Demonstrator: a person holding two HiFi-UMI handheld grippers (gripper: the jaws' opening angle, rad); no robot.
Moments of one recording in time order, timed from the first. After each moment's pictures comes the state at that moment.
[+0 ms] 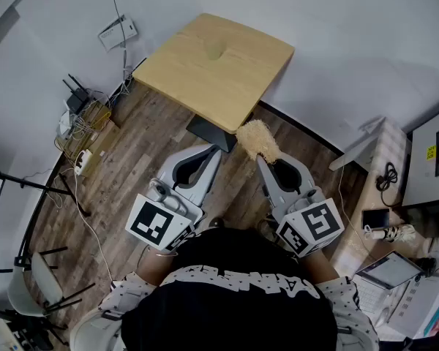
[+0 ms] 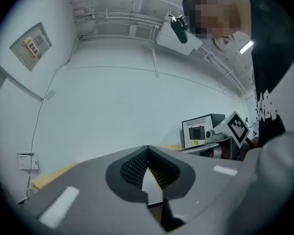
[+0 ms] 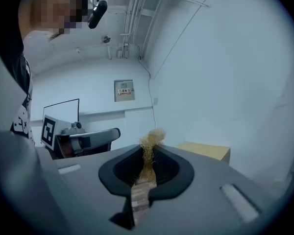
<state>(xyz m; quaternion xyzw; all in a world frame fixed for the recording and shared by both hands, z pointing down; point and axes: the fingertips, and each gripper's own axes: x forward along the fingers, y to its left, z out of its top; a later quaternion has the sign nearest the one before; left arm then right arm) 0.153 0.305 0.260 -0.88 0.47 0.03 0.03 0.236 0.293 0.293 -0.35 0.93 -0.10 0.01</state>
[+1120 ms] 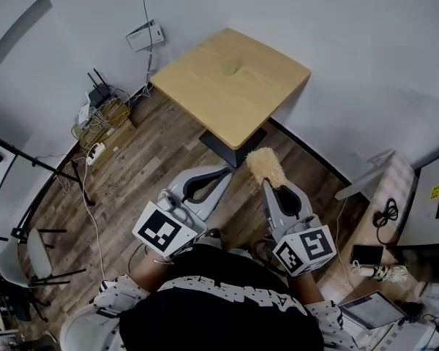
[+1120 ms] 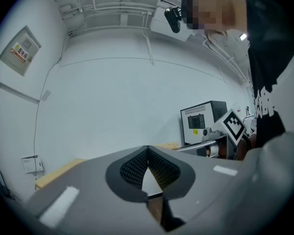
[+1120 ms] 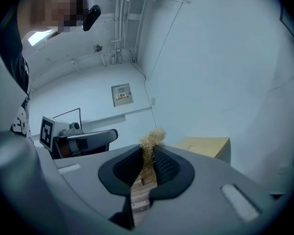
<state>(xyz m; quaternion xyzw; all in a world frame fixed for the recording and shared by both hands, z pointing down) 0.223 0.309 0.283 -0.88 0.47 -0.05 0.00 0.299 0.289 0.320 -0.33 0.93 -0.15 0.03</state>
